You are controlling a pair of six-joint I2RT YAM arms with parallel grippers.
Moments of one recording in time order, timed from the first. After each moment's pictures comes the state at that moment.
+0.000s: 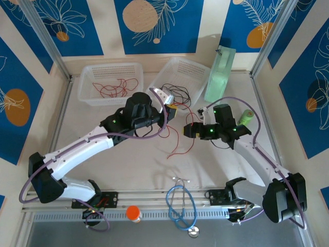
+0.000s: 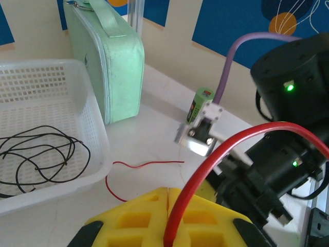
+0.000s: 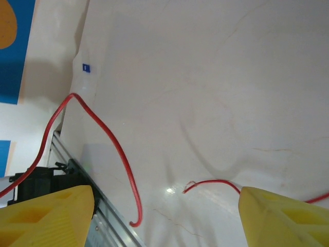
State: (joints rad) left arm -0.88 1.34 1.26 -0.23 0.11 -0.16; right arm 0.34 1.12 0.77 -0.46 -0.68 0.45
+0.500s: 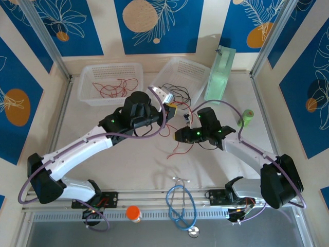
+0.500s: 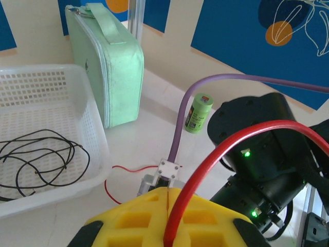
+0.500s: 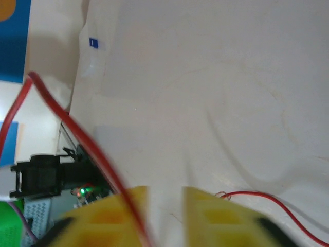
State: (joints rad) left arm -0.88 1.33 1.27 -0.24 0.11 -0.17; right arm 0.49 1.25 0.72 -0.27 -0.65 0.57
